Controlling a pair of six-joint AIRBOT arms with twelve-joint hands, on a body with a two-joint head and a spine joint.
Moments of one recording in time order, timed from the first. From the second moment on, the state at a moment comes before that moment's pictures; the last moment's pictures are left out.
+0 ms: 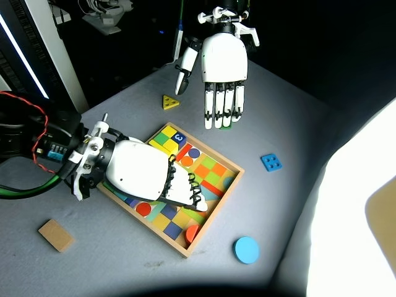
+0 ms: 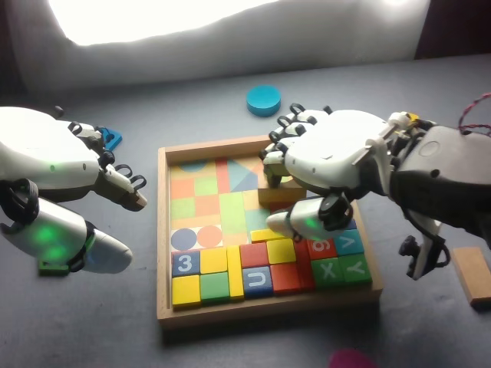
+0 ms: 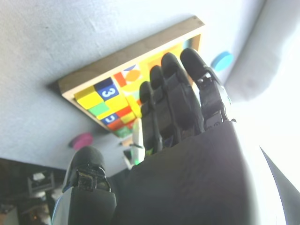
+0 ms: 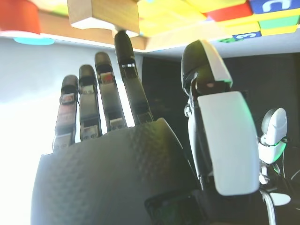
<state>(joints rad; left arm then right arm) 0.37 -0.72 0.97 2.65 -0.38 -1.43 -0.37 -1.30 1.10 1.34 0.34 -2.46</state>
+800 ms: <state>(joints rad) 0.37 -0.72 0.97 2.65 -0.38 -1.44 -0.38 -1.23 1.12 1.27 0.31 -2.44</state>
